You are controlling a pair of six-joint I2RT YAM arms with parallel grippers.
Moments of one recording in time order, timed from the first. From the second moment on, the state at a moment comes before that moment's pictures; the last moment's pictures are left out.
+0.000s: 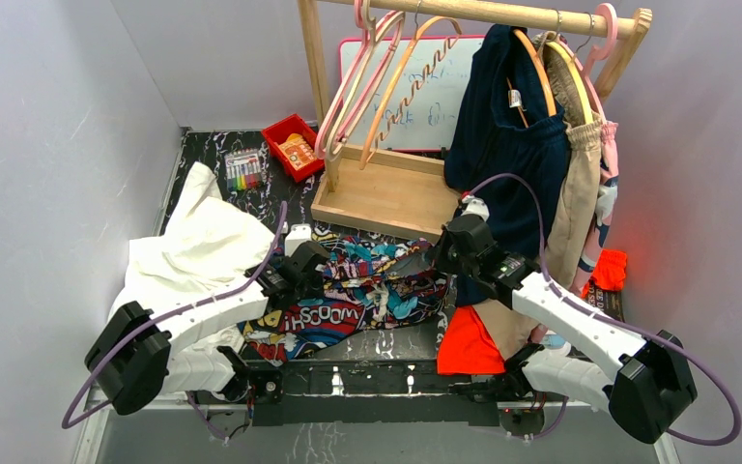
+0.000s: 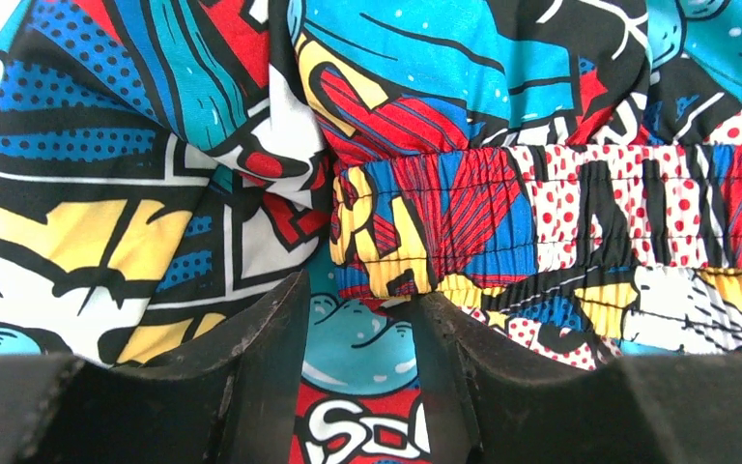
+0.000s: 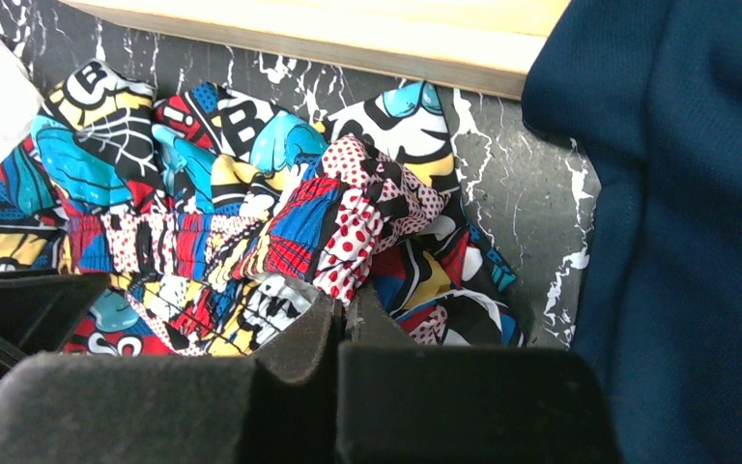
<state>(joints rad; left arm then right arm) -0.78 1.21 0.63 -0.45 -0.44 -0.71 0.68 1.05 0.70 -0.33 0.18 0.72</state>
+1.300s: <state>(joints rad) -0.73 1.25 0.74 -0.33 -0.51 -0.58 0.68 0.99 0.64 -0.36 0.04 0.57</state>
